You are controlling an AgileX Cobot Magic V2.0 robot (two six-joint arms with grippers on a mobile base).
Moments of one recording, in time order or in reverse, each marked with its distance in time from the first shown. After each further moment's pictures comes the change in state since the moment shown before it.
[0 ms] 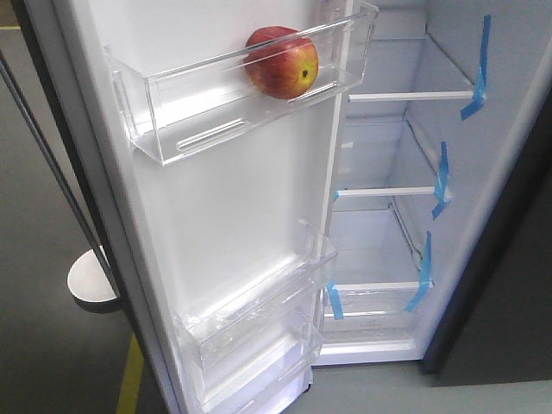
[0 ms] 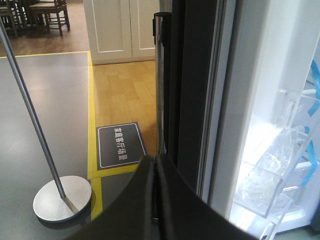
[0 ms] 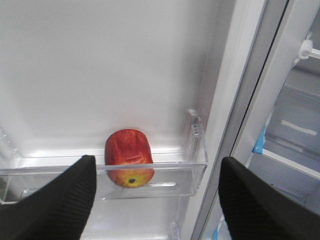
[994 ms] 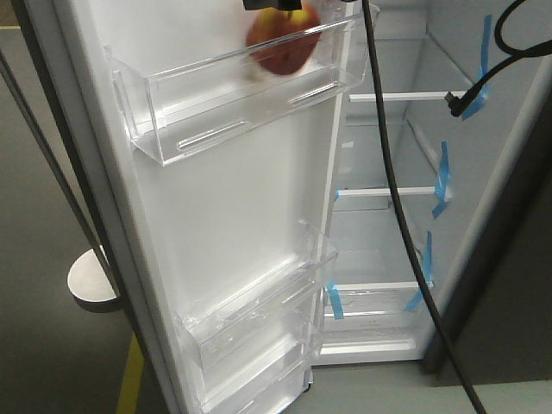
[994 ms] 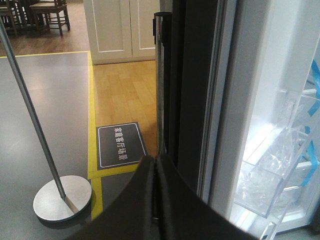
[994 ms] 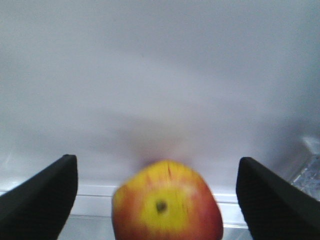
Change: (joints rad) left arm 0.000 0.000 0.000 0.000 0.000 0.000; right arm 0.164 0.359 -0.051 0.027 -0.183 -0.016
